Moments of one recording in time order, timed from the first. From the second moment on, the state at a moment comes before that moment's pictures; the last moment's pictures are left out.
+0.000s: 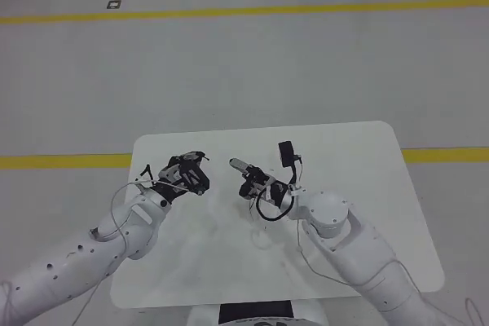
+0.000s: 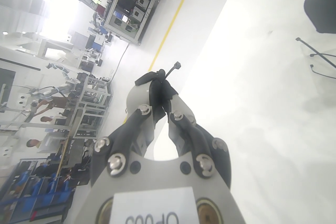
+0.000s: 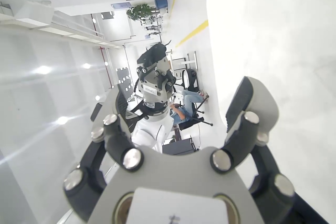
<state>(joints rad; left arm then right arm) 1.08 -0.55 -0.56 -1.90 1.57 0.31 -0.11 -1.32 -1.24 0.96 -1.77 0.26 0.32 0.37</state>
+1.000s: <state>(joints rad) 1.09 -0.59 -0.57 -1.89 1.57 0.26 -0.11 -1.26 -1.29 0.88 -1.69 0.30 0.29 0.25</state>
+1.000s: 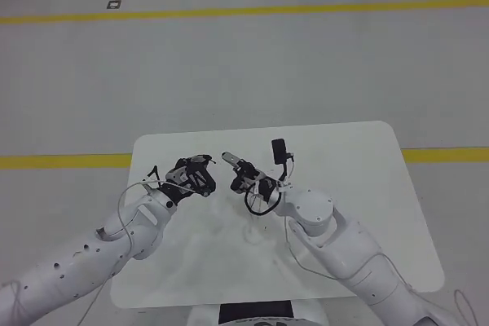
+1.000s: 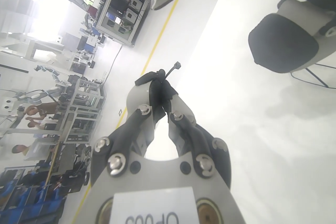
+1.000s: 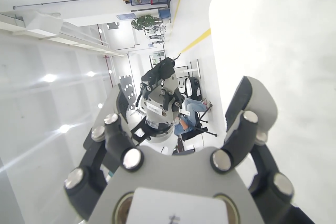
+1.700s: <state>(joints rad) 1.09 -0.59 -0.57 -1.89 1.57 0.26 -0.11 -1.24 -1.32 0.86 -1.64 0.31 0.18 0.25</state>
